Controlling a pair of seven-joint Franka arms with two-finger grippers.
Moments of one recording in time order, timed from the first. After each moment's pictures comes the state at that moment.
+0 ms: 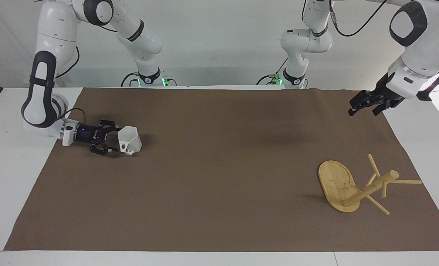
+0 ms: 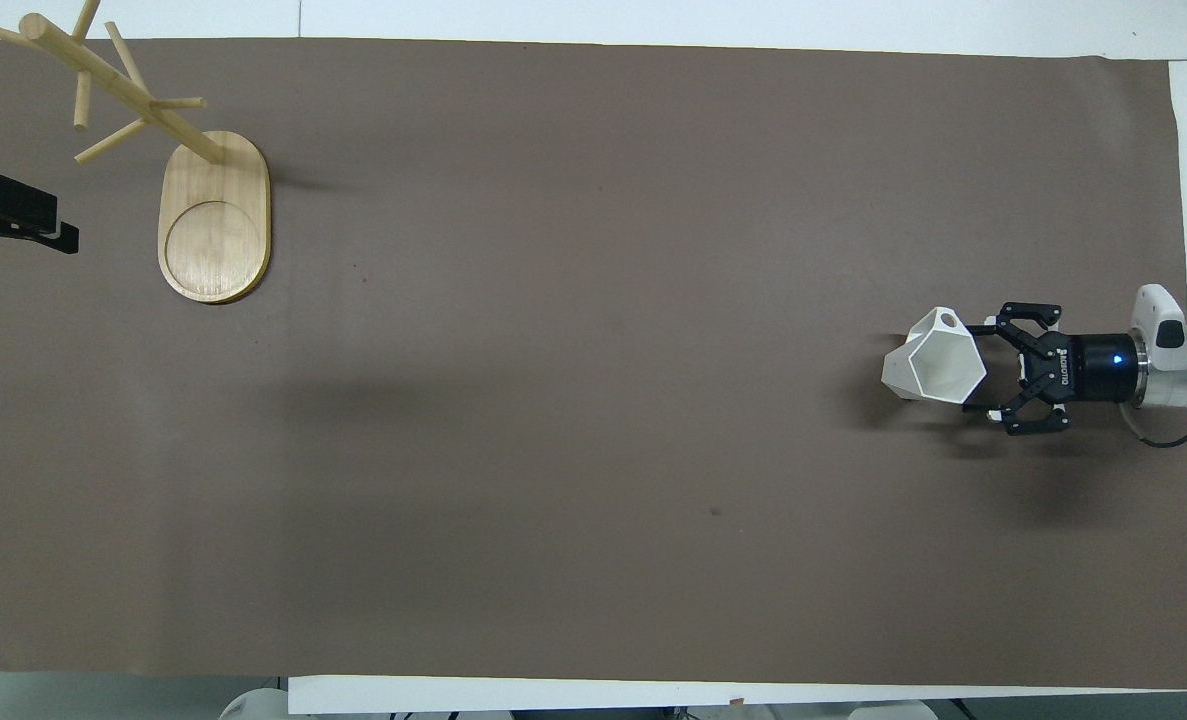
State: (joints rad) left arm -0.21 0.07 0.18 -1.52 -0.12 1.53 -0.02; right arm -0.51 0.43 -0.02 -2.06 0.97 1.59 -2.42
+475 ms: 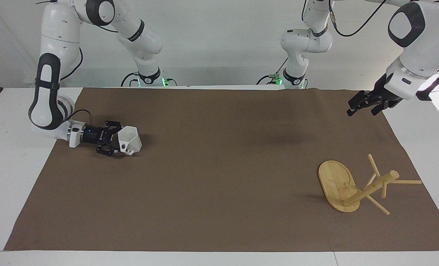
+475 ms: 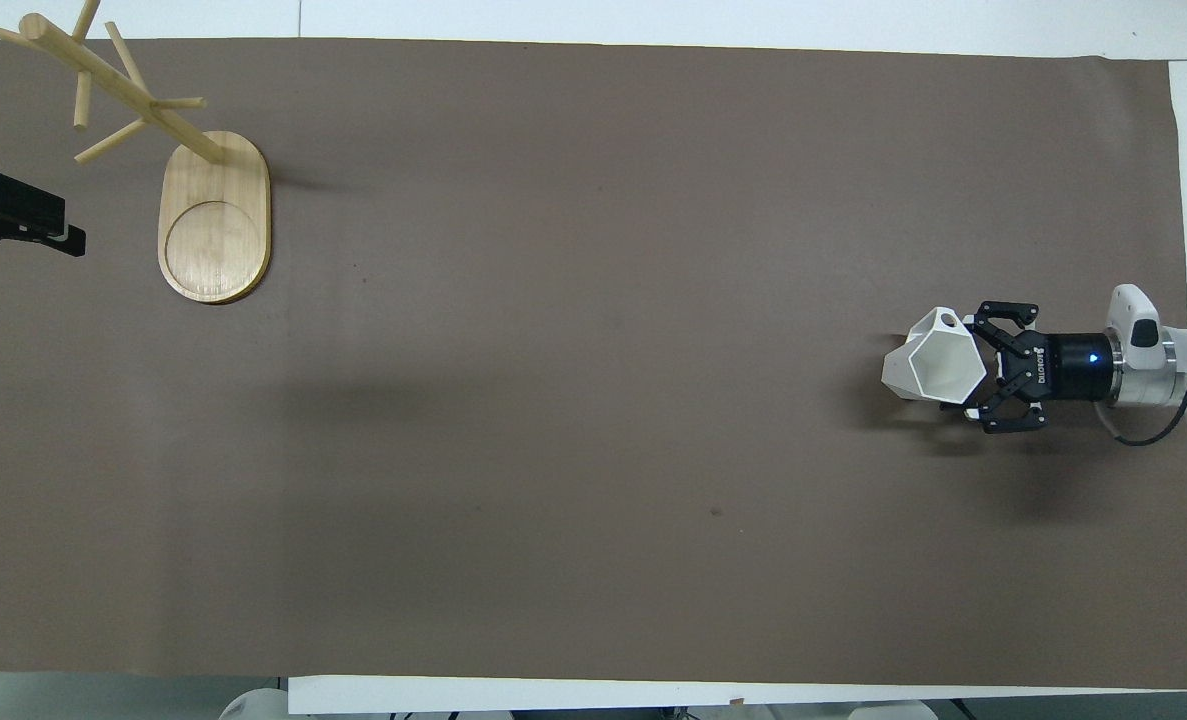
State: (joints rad) left arm -0.21 0.07 0.17 -1.54 -0.12 1.53 -0.04; right arm -0.48 0.43 -0.01 -2.08 1.02 1.59 -2.42
